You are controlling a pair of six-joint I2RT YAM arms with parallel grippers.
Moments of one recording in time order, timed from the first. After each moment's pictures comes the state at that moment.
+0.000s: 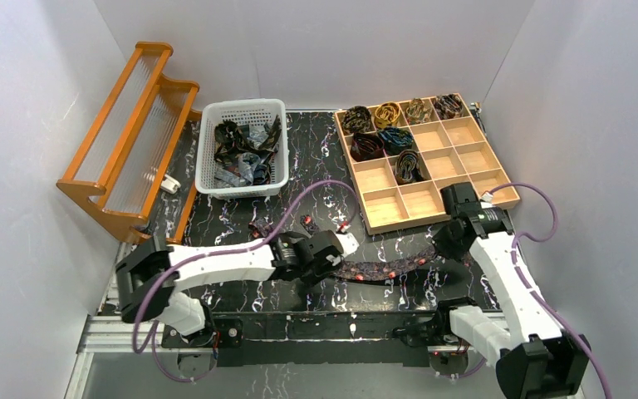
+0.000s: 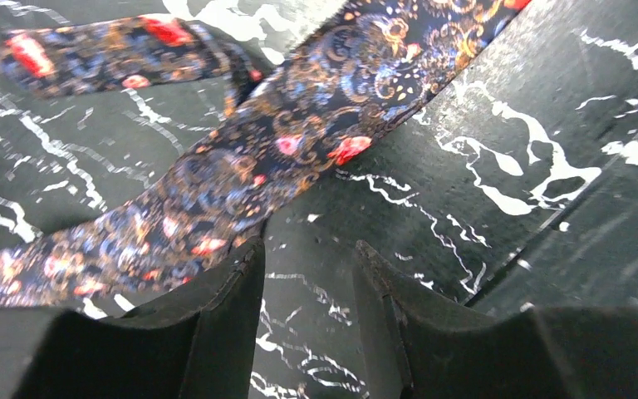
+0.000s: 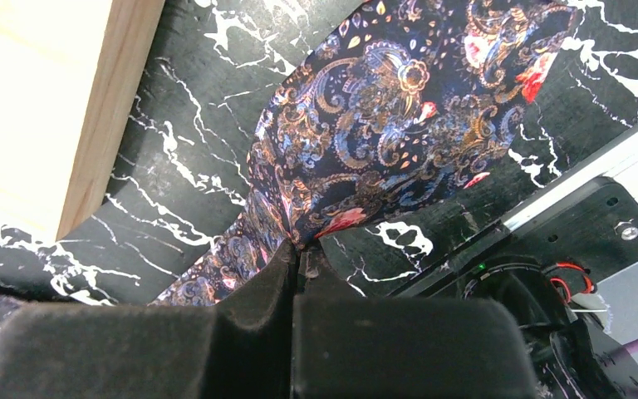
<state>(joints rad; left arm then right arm) -1.21 1.43 0.94 -0.57 -0.27 -0.10 0.19 0.91 0.84 -1.17 0.24 0.99</state>
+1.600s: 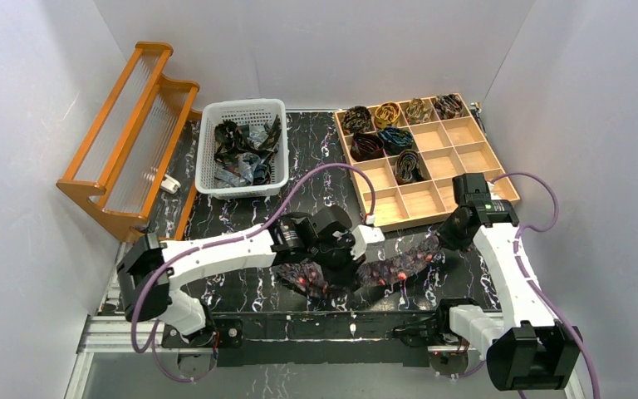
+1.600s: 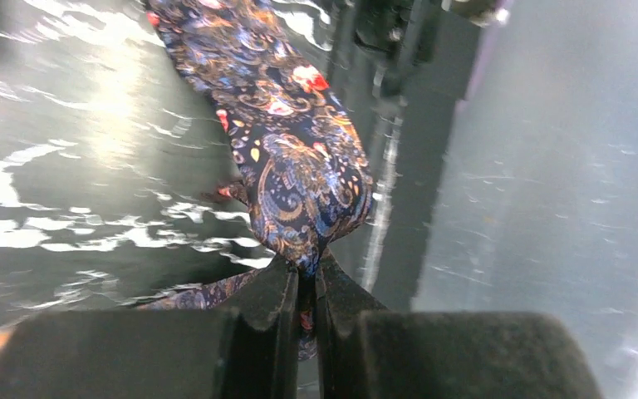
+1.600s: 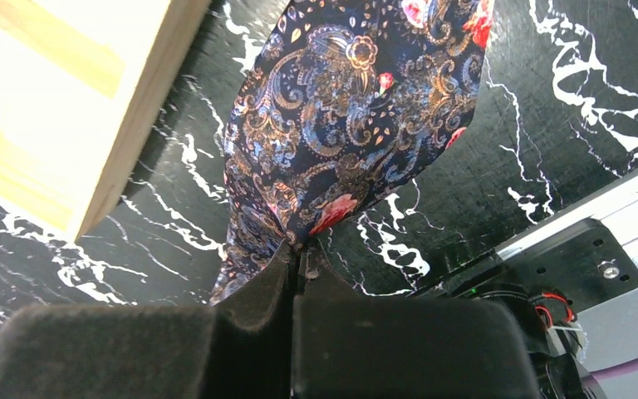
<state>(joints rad) -1.17 1.48 1.16 -0.51 0.31 -0.01 0.07 1.02 0.91 -1.11 0.17 0.79</state>
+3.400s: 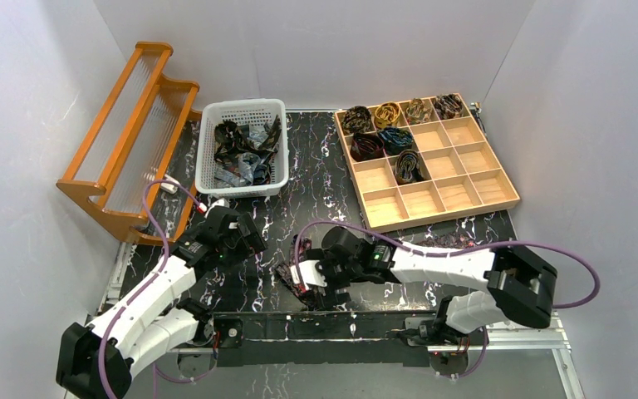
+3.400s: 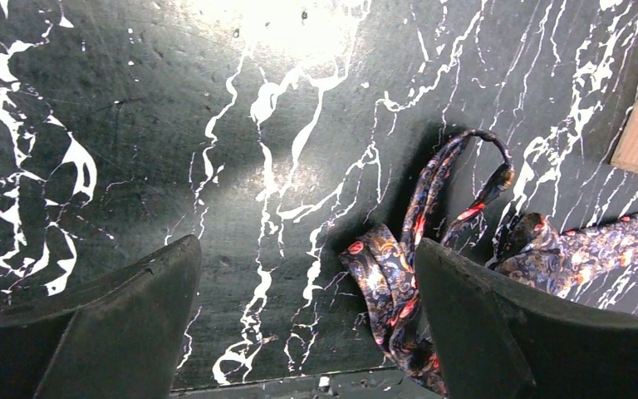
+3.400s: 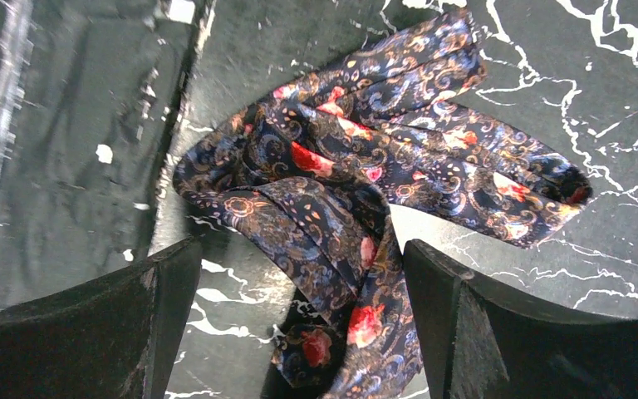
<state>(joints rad) -0.48 0.89 0.56 -0.63 -0.07 -0.86 1.17 1.35 0.73 -0.25 -0.34 -0.67</state>
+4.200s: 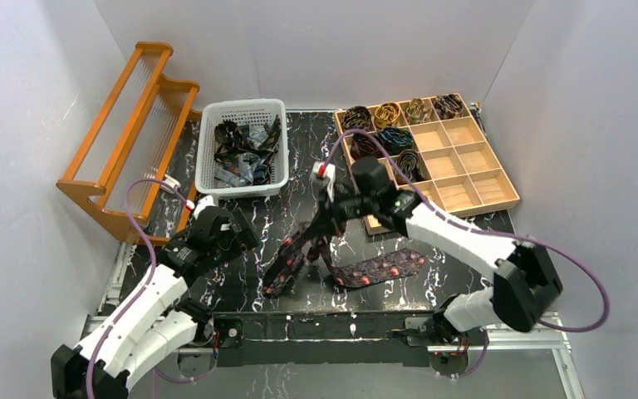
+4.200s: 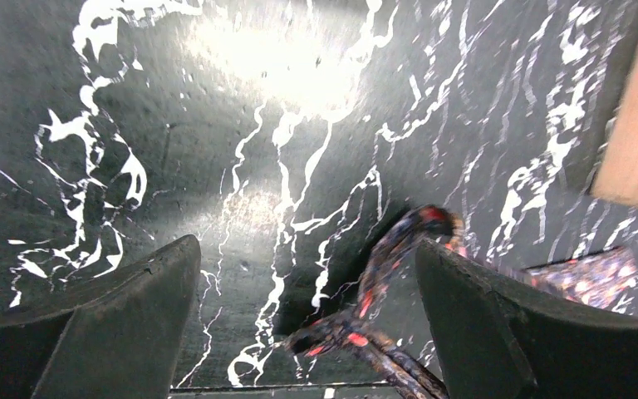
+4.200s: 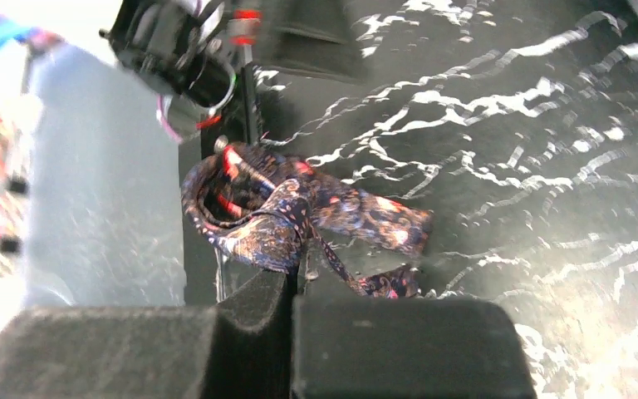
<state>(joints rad) -0.48 0.81 0.58 -0.70 -0.16 -0.86 0.85 1.34 0.95 -0.12 -0.76 0.02</state>
